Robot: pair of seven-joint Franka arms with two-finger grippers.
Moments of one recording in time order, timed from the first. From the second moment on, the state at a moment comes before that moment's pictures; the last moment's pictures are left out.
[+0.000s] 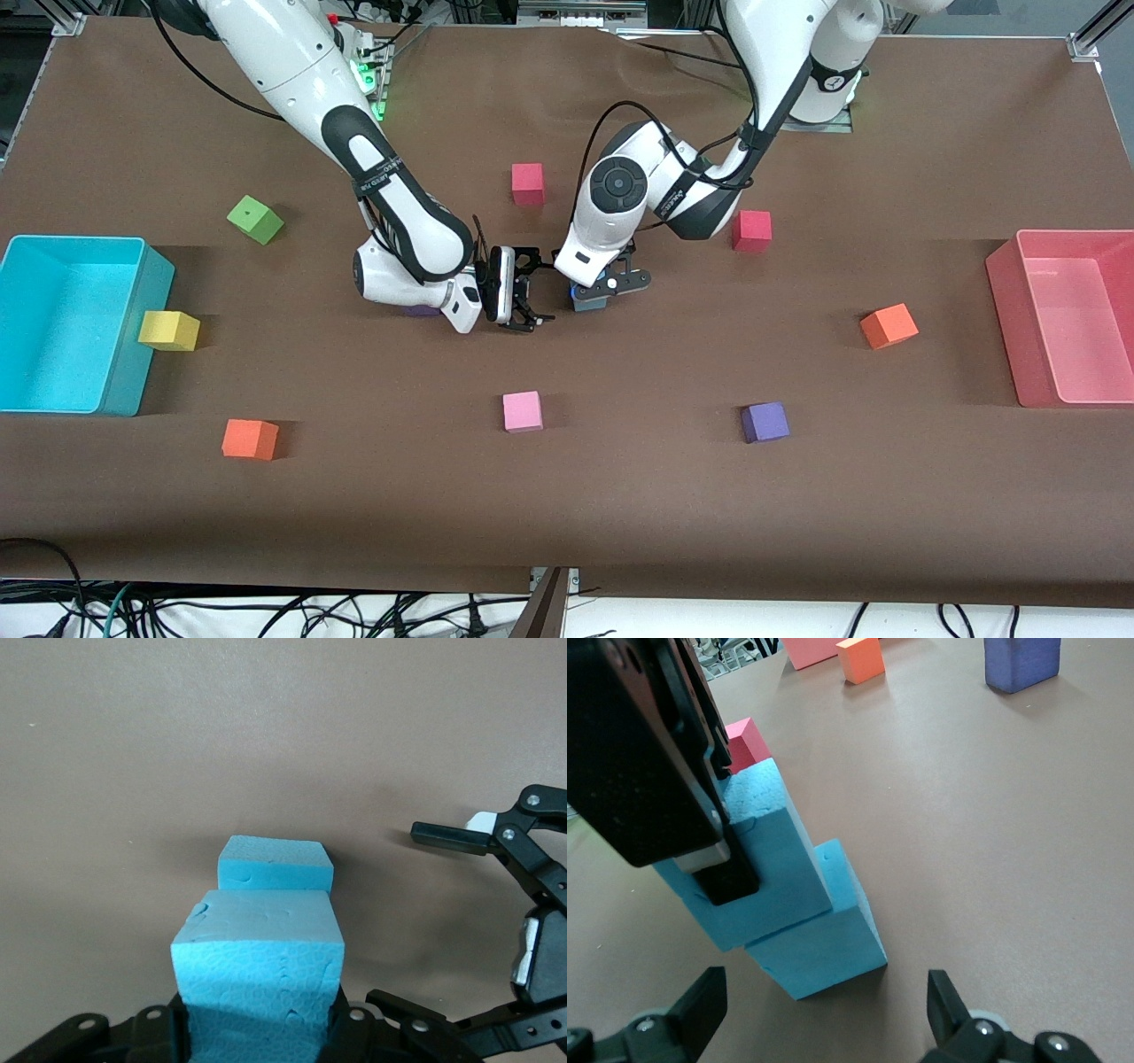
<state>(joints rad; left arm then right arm) -0.64 0.58 -0.15 -1.70 -0.12 2.24 -0.96 0.37 0.72 0.23 -1.83 1.39 2.39 -1.99</state>
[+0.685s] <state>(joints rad) -0.64 0.58 -0.14 -1.70 -0.12 2.27 -0.97 0.37 0.72 0.23 -1.83 1.39 2.38 -1.99</state>
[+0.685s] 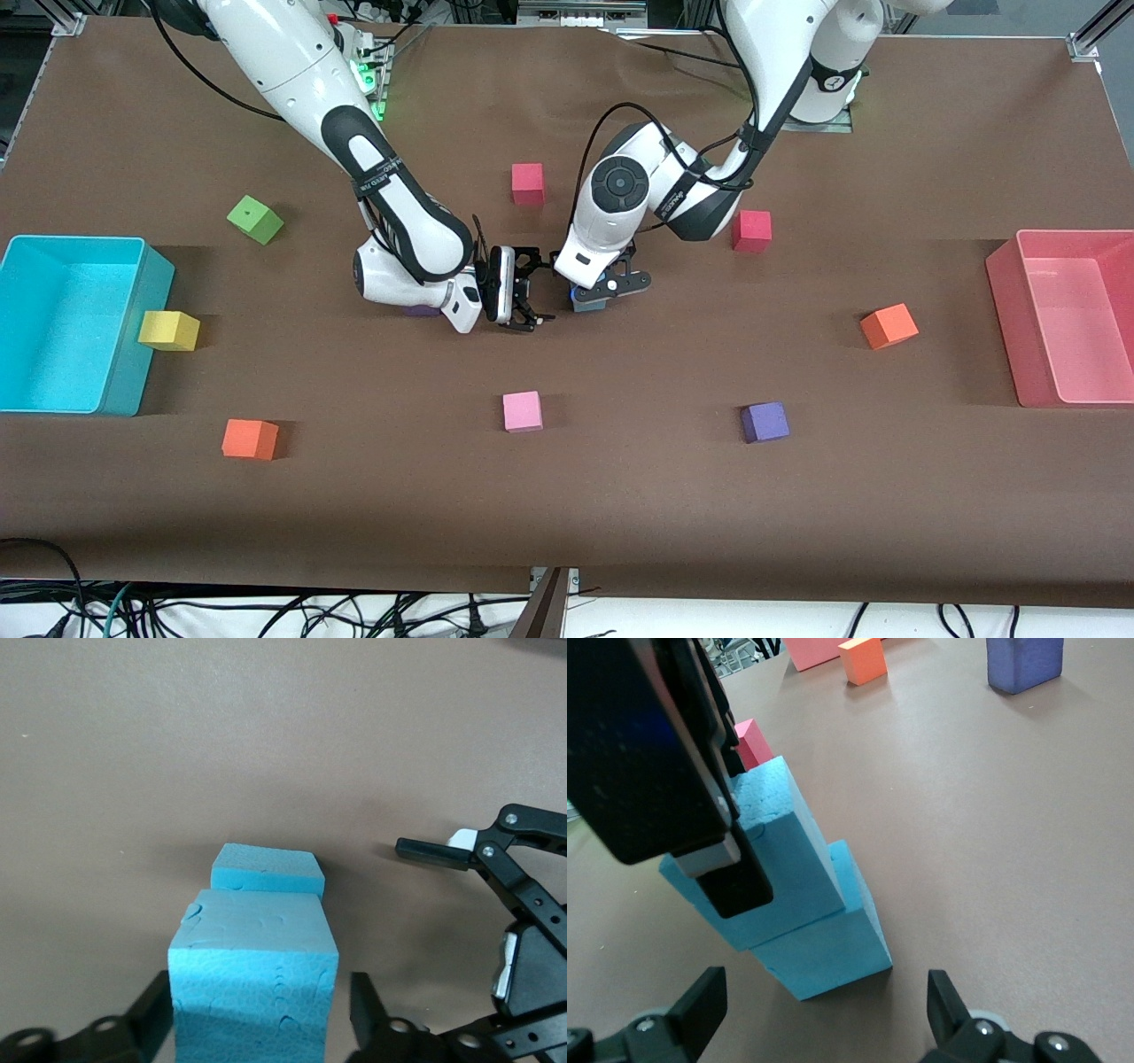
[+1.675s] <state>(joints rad) -0.39 0.36 -0.10 -1.68 -0.12 2.02 -0.67 0.33 0.62 0.07 -1.80 1.10 2.04 -1.77</state>
